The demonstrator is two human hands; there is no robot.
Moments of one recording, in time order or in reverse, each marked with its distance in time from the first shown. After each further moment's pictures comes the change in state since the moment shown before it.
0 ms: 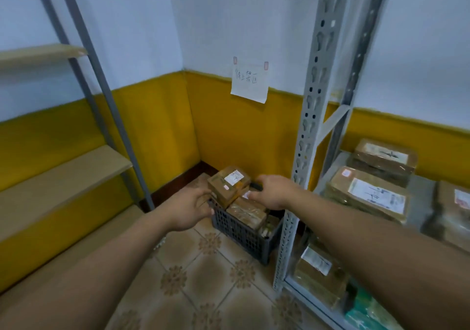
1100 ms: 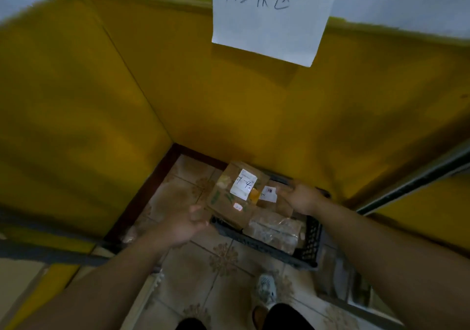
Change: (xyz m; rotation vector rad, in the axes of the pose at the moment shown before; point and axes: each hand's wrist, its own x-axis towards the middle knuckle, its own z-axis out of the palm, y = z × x) left_hand 0.526 -0.233 0.002 -0.155 -0.482 -0.234; right_hand 0.494 0.076 0.078 0.593 -0.151 0.520
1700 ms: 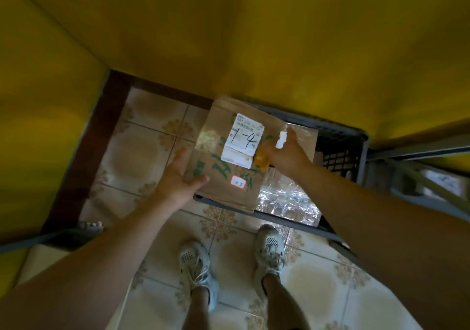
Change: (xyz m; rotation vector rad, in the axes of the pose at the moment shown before) left_hand 0.295 -0.062 0.071 -0.324 0.017 0.037; right_hand 0.267 0.055 0.148 0.510 0.134 0.301
